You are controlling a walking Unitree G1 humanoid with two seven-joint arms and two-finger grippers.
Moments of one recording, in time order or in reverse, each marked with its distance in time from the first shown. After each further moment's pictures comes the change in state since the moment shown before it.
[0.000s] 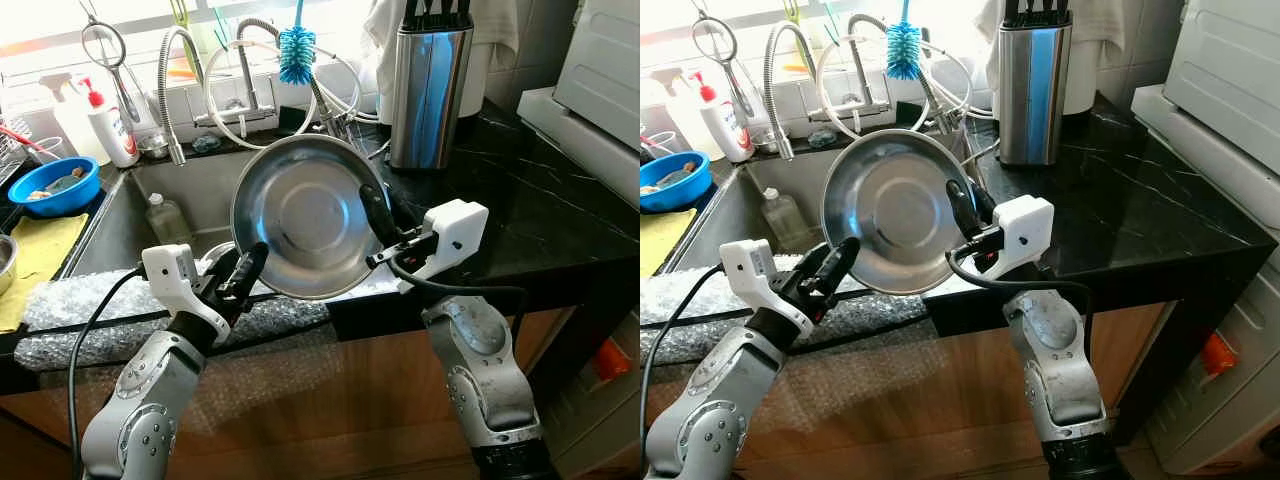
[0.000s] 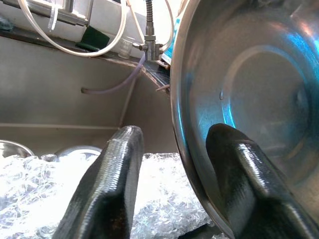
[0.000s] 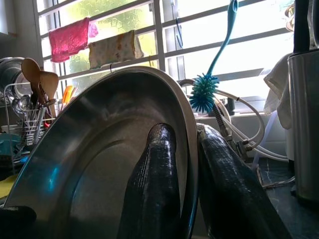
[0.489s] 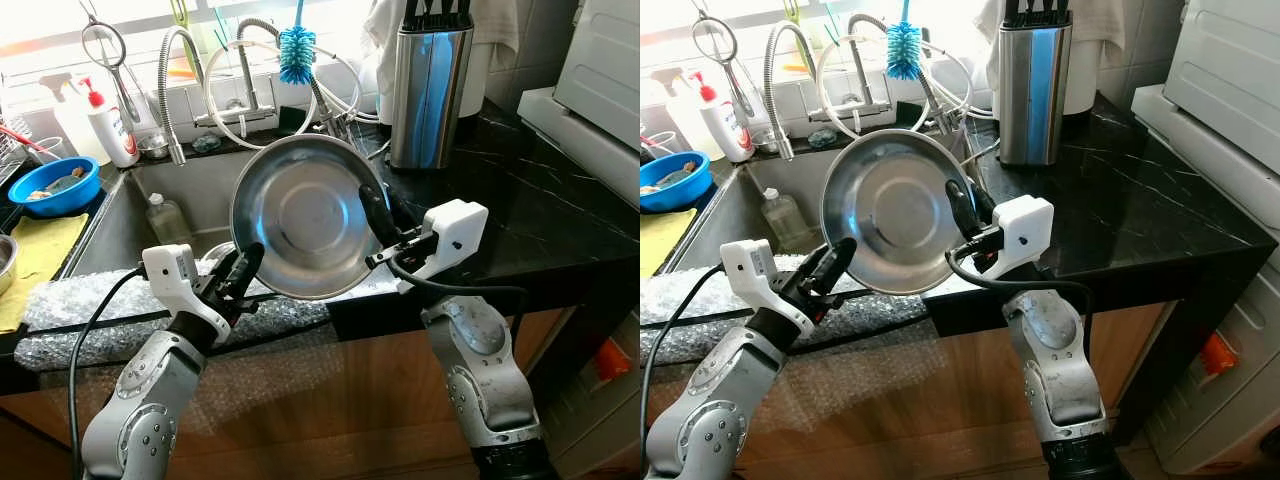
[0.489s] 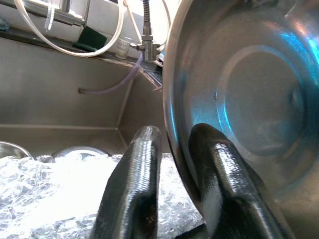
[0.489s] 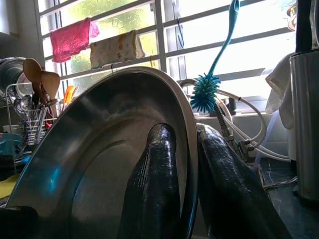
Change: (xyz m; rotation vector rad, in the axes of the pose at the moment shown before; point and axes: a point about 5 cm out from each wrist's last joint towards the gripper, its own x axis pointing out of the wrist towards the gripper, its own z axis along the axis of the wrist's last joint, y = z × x) left arm 0.000 -0.001 0.000 -0.002 -0.001 -0.010; right arm 0.000 0.001 0.000 0.001 0.000 0.002
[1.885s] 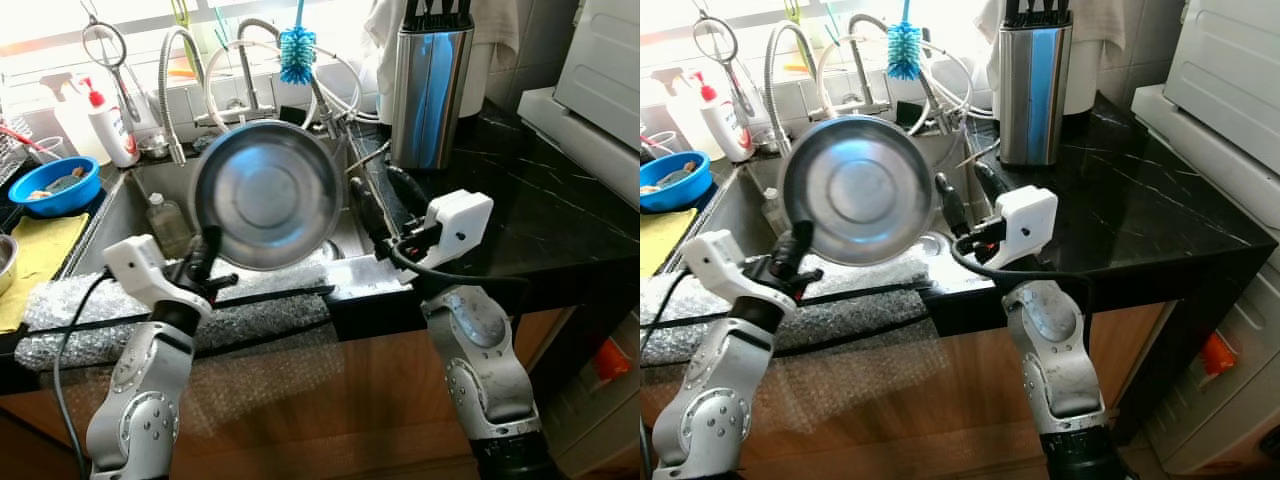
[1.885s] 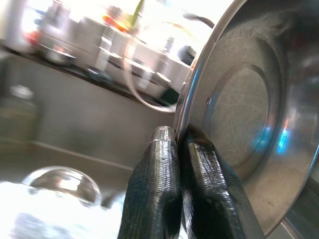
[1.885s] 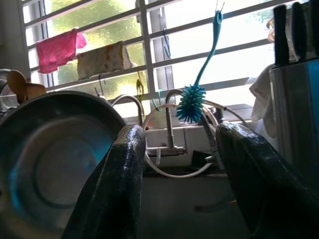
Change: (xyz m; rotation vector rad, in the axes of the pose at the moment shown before) left arm 0.003 0.034 0.026 -0.039 -0.246 0.350; right arm 0.005 -0.007 0.008 -0.001 -0.032 -0.058
